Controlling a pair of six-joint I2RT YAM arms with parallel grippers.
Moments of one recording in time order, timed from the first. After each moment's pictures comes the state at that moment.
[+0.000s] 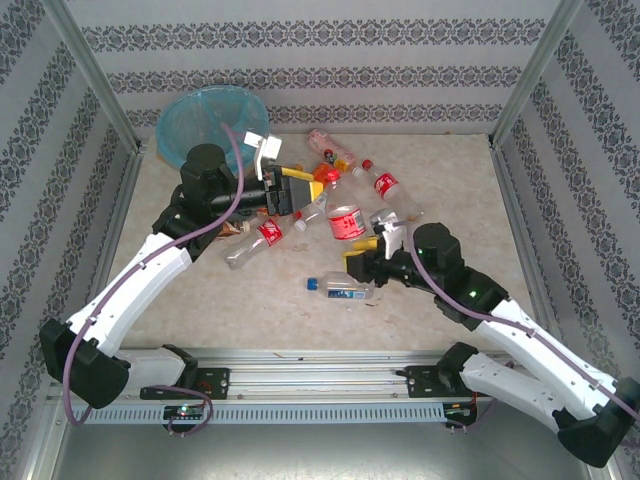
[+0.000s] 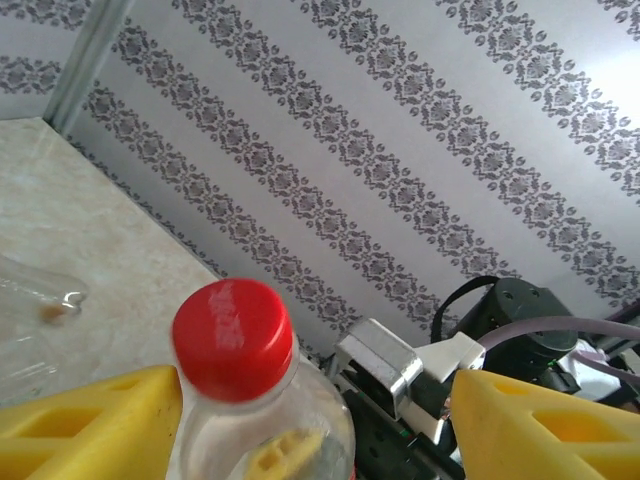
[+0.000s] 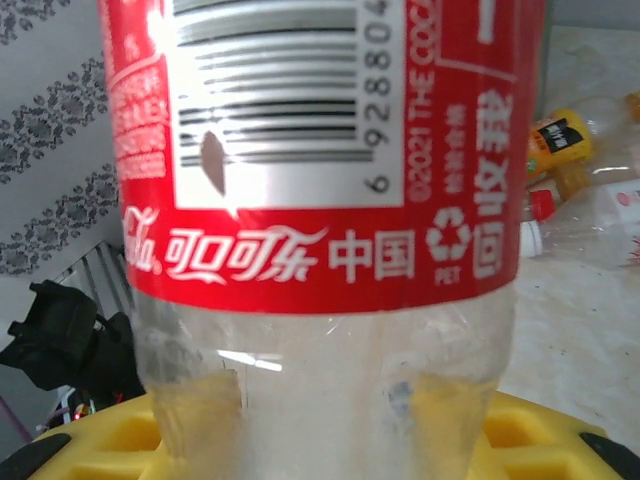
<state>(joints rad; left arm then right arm) -0.47 1.26 1.23 -0.01 0.83 -0.64 0.73 0.85 0.79 -0.32 -0.33 0.29</state>
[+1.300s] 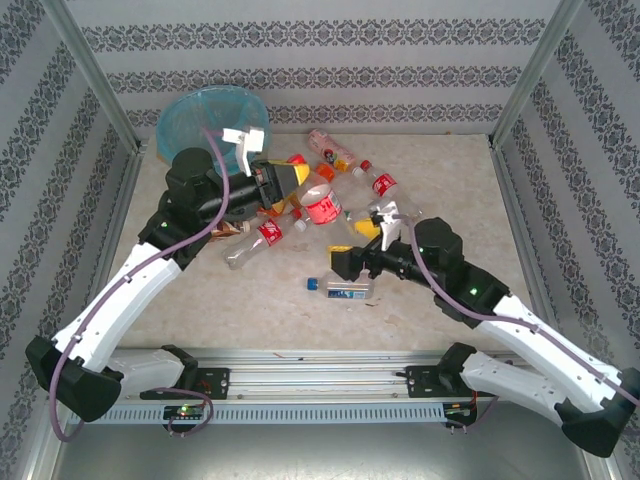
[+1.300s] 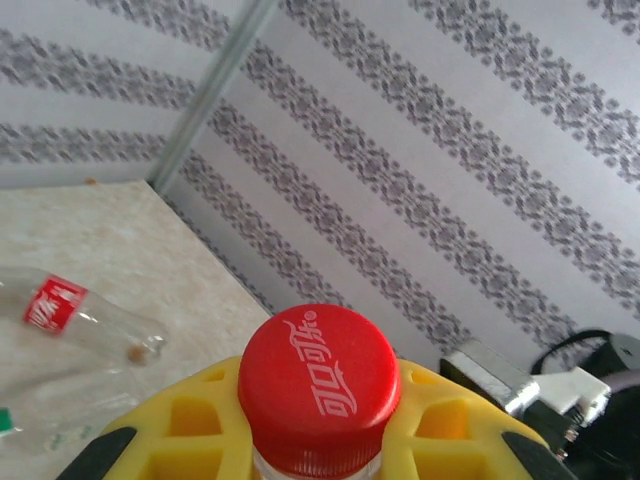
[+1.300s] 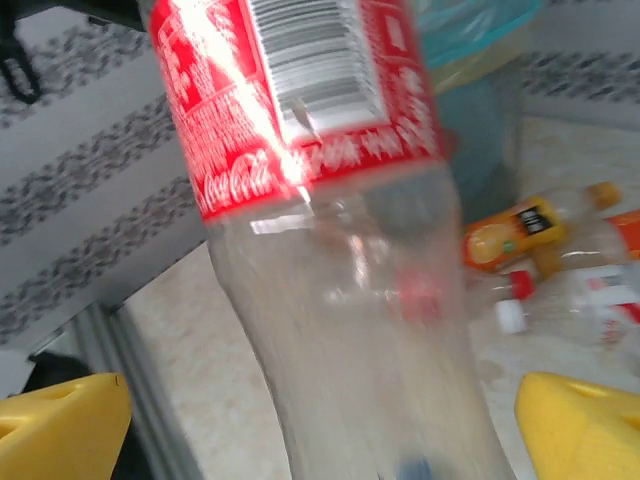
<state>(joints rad) -0.48 1.19 1.28 -0.11 0.52 -0.57 0.78 0.83 0.86 -0.27 -0.15 0.31</state>
